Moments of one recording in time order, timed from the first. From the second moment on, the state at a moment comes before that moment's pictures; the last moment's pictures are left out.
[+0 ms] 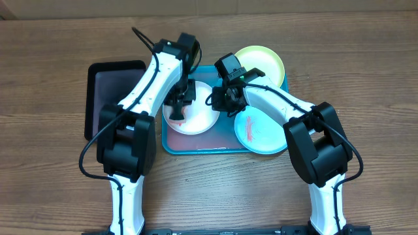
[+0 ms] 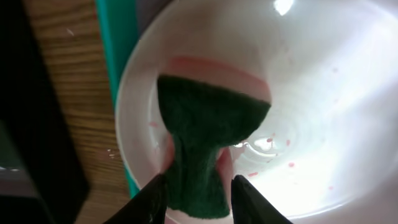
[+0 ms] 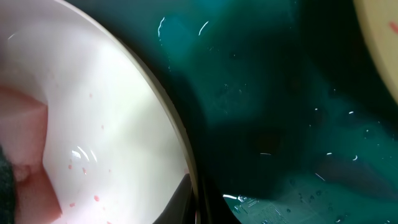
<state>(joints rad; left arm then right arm) -0.33 2.19 1.82 -1.24 -0.09 -0.41 0.51 2.17 1.56 -0.66 -0.19 0.54</state>
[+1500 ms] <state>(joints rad) -0.28 2.18 1.69 -1.04 -0.04 -0.36 0.51 2.18 1.57 -0.67 -0.19 0.54</state>
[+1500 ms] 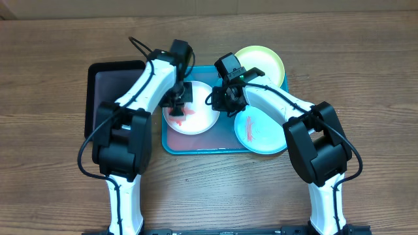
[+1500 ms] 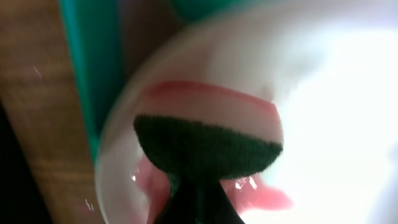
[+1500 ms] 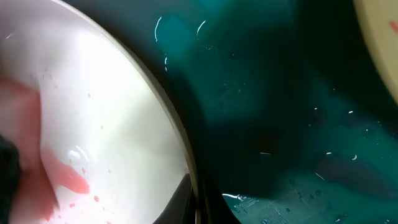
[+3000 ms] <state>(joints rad) -0.35 2.18 1.72 -1.04 0.04 -0.36 0.50 2.18 1.57 -0.68 -0.22 0.54</state>
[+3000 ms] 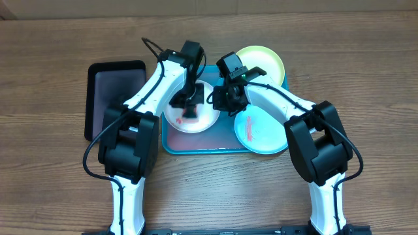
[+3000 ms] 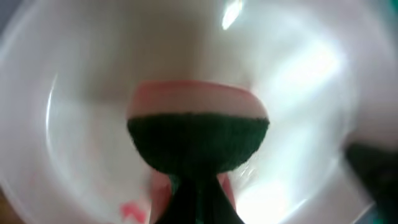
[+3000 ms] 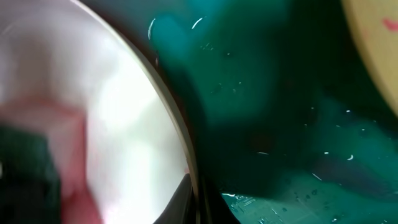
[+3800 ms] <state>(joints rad) -0.36 2.17 1.62 -0.94 -0.04 -0.37 0.49 2.18 1.57 -0.68 -0.21 0.55</state>
